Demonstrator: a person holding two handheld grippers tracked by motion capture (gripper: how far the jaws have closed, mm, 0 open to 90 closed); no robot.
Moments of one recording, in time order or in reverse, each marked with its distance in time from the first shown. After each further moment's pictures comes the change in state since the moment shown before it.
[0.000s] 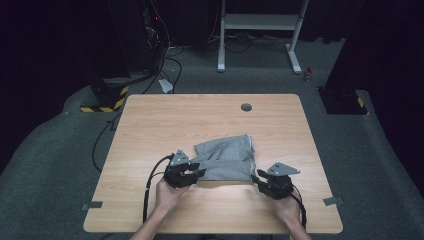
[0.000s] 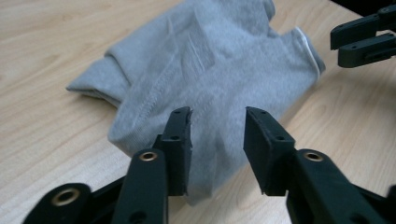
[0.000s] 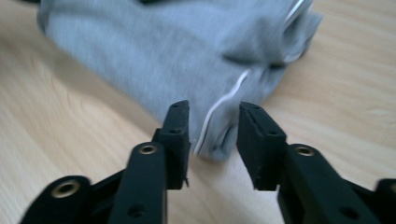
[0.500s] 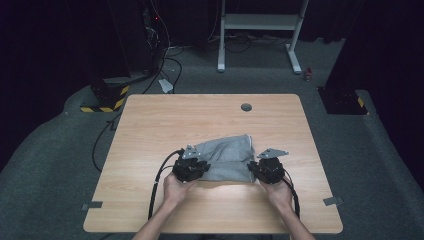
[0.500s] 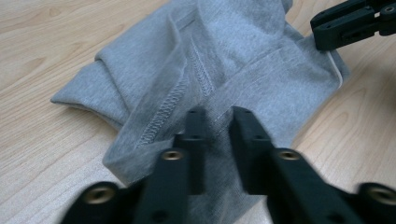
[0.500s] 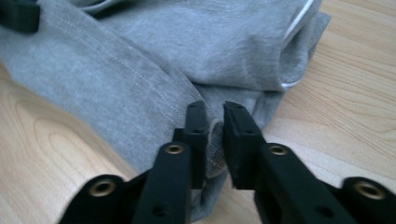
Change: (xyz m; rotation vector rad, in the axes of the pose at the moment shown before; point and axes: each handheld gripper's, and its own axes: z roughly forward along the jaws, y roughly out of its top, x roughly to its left) left arm -0.002 0.013 0.026 0.067 0.008 0.018; right arm -0.013 0.033 0.033 0.106 0.001 0.052
